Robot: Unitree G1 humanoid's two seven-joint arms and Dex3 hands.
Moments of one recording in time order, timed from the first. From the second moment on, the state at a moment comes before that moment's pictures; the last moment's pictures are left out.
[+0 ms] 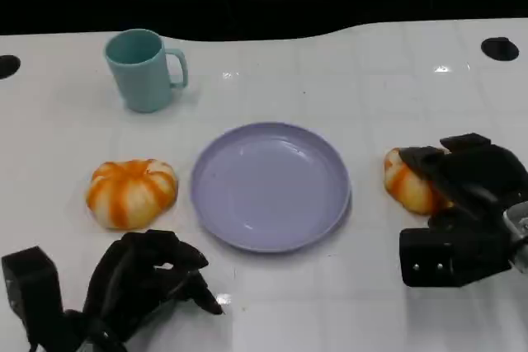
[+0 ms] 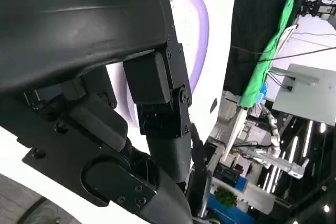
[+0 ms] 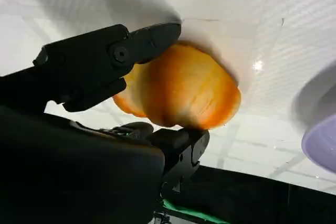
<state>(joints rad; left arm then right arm) -0.20 -0.04 0.19 0.71 -0.38 -0.24 -0.72 -0.68 -0.32 0.53 1.01 -0.90 -0.22 -0.30</state>
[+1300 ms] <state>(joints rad) -0.18 -0.04 0.19 0.68 -0.38 -0.22 -0.72 -0.71 -0.29 0.52 0.98 -0.78 -0.54 -0.79</state>
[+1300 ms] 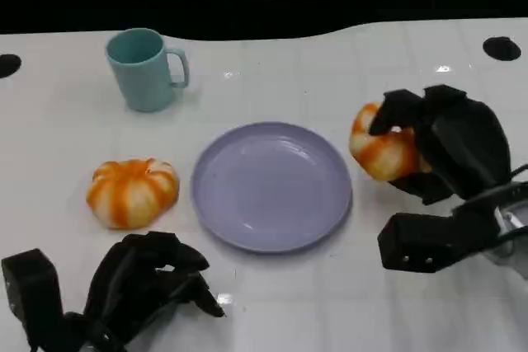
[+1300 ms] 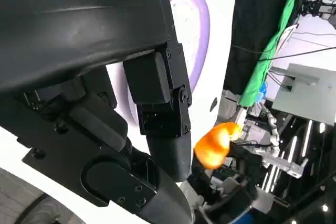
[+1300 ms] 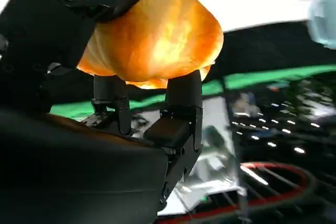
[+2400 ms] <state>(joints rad) -0.14 -0.06 0.16 0.63 -0.38 -0.23 -0.70 -0.87 -0.09 0.62 1.09 -0.83 -0.59 -0.53</state>
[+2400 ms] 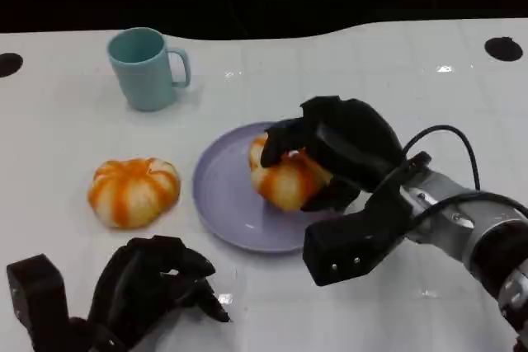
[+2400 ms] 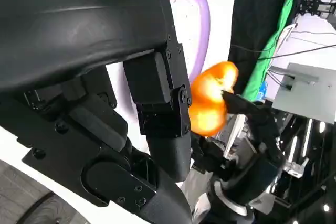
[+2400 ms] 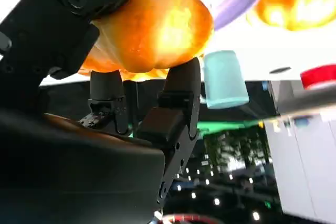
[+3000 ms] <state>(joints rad) -0.14 -0.05 0.16 0.63 -0.38 -0.23 -0.70 -0.86 -0.12 0.60 0.98 -0.79 -0.48 -0.23</state>
